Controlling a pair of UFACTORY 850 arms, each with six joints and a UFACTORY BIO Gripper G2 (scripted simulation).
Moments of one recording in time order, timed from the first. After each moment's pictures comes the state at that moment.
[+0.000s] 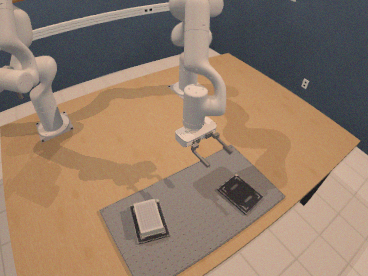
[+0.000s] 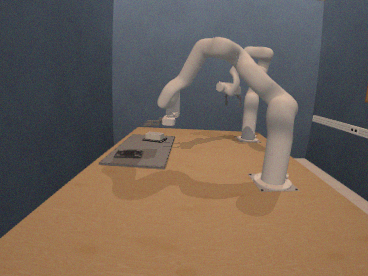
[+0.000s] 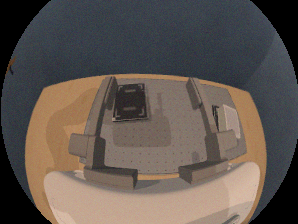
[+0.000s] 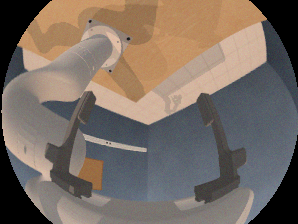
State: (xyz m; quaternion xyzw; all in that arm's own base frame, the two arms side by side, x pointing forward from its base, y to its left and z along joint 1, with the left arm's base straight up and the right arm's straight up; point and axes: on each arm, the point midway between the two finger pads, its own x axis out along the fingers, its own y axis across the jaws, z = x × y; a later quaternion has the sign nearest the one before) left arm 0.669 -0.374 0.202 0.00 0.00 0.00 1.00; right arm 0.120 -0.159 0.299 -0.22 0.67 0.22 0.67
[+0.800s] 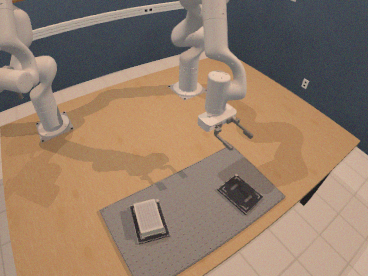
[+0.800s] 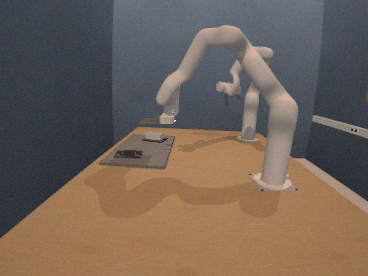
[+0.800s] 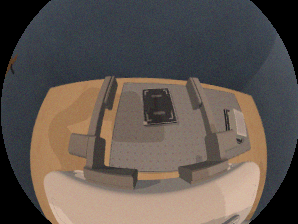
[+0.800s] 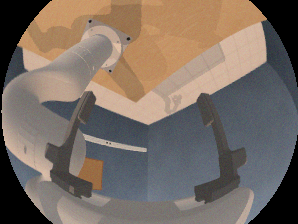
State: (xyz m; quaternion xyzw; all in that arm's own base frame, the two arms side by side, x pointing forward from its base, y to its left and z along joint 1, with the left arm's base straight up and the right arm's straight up) left arm 0.672 -0.269 0.229 0.00 0.00 0.00 1.00; right arm 0.120 -0.159 0.299 -0.22 0.67 0.22 0.67
